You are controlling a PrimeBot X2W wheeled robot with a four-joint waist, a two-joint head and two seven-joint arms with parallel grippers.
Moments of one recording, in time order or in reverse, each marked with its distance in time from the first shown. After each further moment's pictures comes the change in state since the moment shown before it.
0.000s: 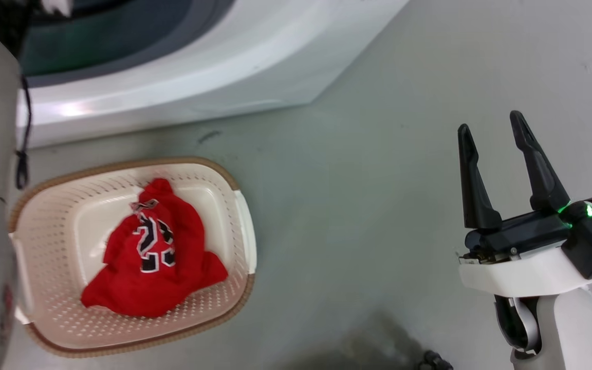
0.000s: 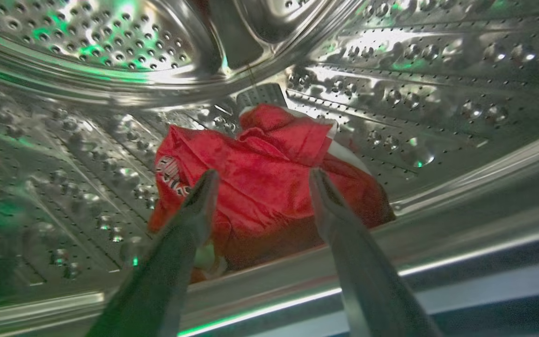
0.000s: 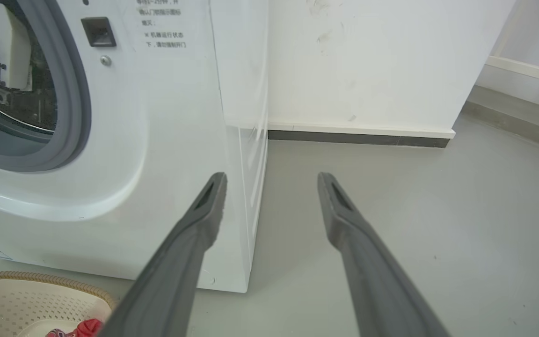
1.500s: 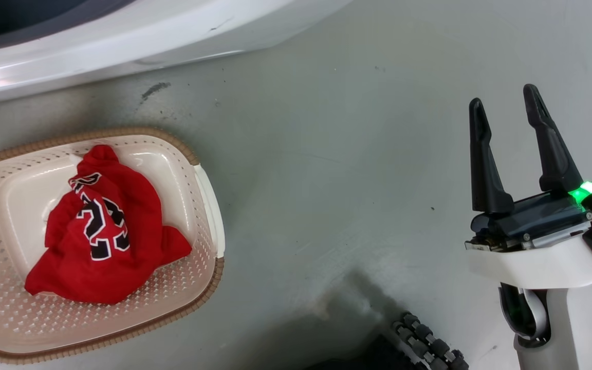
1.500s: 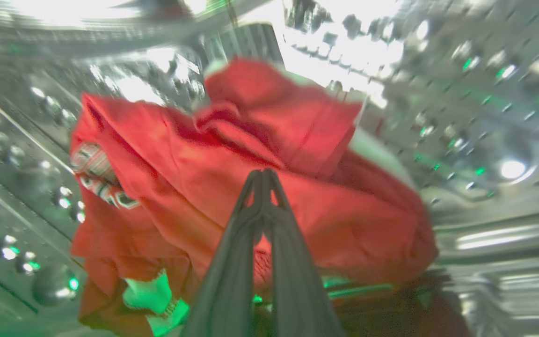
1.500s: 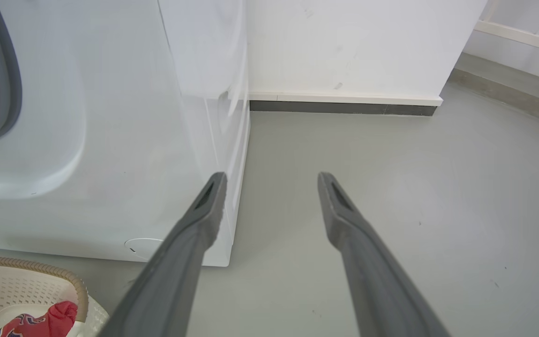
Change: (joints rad) left arm -0.292 0.046 -0.119 0.091 -0.048 0.050 0.247; right arm -0.045 0.000 0.007 -0.052 0.061 0.000 0.000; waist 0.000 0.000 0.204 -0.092
